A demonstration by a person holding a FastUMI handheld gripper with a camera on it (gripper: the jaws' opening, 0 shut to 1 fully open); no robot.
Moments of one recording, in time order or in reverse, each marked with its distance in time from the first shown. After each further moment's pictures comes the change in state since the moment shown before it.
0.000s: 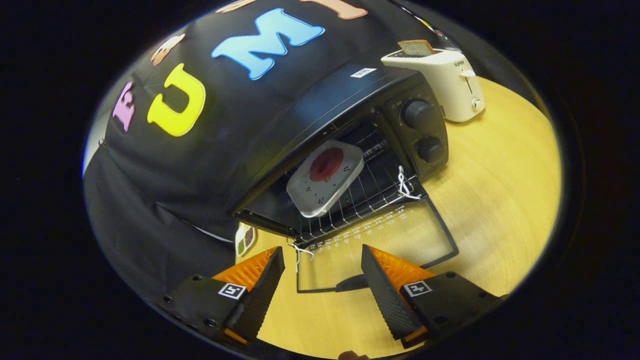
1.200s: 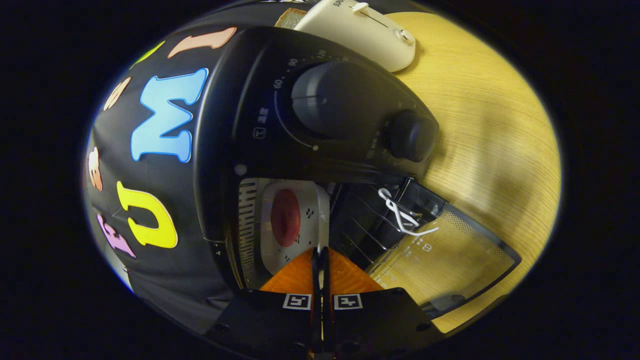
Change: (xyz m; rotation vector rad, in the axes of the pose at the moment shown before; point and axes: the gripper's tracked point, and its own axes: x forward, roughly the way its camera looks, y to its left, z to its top) arm 0.087 -0.008 0.087 0.690 -0.111 0.142
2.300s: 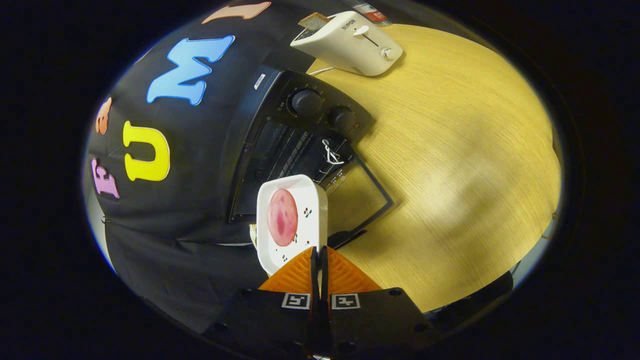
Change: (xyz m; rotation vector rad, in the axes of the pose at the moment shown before) arm -0.149 -0.056 -0.039 -0.178 0.283 -0.146
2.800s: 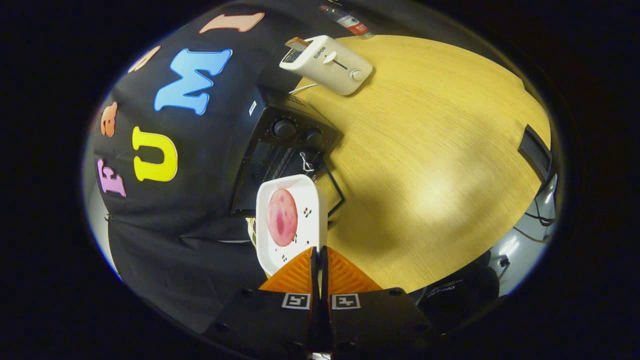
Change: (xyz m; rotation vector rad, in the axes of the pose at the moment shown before) arm -0.088 -0.045 -0.007 -0.043 -0.014 -0.016
